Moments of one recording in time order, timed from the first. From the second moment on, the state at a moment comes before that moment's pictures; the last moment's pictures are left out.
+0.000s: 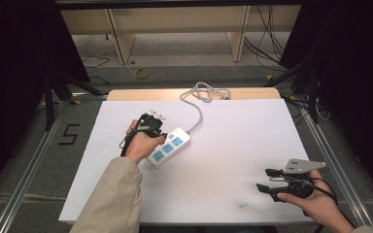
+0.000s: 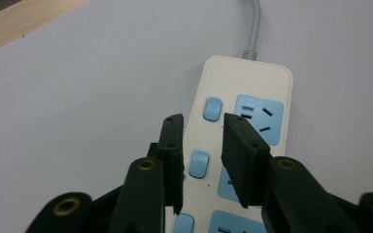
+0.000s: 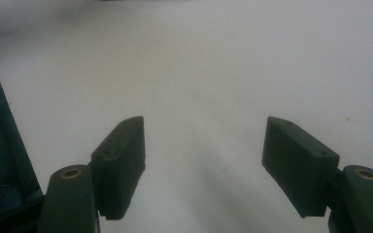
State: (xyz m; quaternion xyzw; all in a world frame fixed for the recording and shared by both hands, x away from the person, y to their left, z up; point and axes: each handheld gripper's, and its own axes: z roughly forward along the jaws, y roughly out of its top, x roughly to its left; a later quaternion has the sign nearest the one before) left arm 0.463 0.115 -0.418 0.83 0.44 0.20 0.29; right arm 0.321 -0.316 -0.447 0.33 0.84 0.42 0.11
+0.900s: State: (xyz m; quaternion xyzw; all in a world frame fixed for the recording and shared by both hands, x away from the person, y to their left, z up) left arm 0.414 0.140 -0.404 0.82 0.39 0.23 0.35; right arm 0.321 -0.316 -0.447 0.33 0.84 0.42 0.11
